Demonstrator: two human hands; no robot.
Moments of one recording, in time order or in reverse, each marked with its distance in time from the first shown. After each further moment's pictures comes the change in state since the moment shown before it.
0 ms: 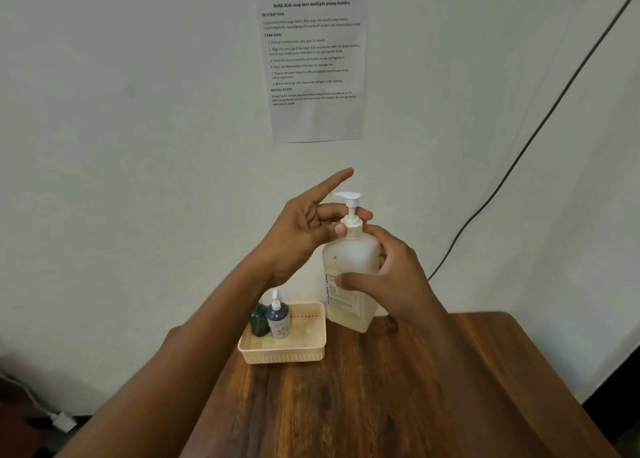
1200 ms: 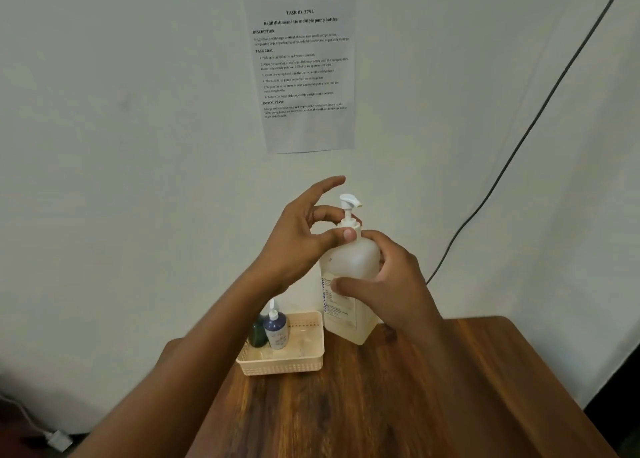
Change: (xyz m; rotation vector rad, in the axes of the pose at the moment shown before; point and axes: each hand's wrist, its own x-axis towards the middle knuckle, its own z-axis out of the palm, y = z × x) left_hand 0.003 0.020 0.019 0.353 0.218 -0.087; right_hand -0.009 -0.011 -0.006 -0.037 0.069 0.006
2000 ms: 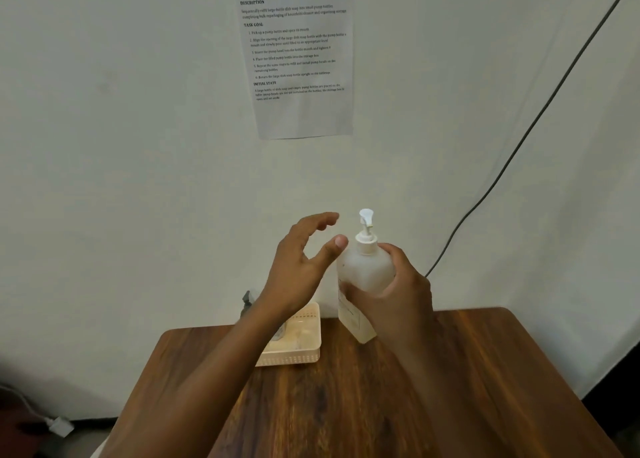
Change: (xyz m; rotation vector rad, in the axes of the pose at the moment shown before) left_hand -0.006 -0.075 0.039 0.135 0.152 -0.032; right_hand -0.005 0.052 0.024 -0.170 0.303 0.011
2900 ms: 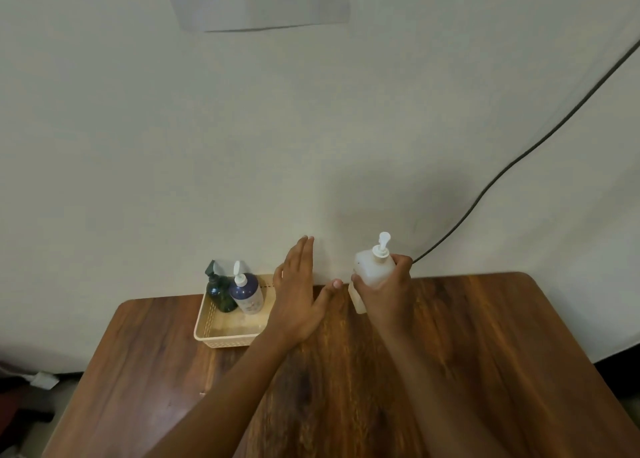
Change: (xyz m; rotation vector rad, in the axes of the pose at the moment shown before) left_hand 0.017 -0.221 0.138 0.323 -0.173 -0.171; right_hand 0.057 0.225 0.163 -0.027 0.010 0.361
